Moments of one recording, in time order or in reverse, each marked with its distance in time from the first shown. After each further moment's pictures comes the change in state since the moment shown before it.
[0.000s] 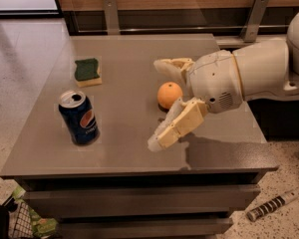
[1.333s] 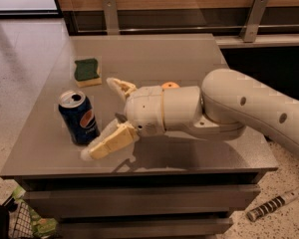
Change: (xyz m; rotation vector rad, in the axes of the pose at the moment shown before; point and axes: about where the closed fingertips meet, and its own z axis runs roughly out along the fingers) arm 0.001 -0.008 0.128 0.044 -0.218 -0.001
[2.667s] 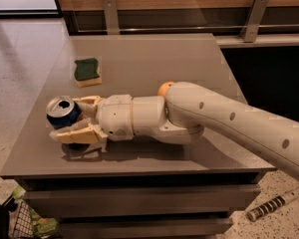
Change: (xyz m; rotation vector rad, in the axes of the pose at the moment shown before) arm 0.006 0.003 0.066 -0.087 -0.128 -0.018
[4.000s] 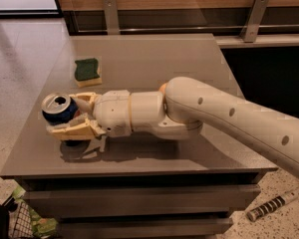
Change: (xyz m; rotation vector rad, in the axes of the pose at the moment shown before) arm -0.013 0.003 0.005 -0.026 -0.015 -0.019
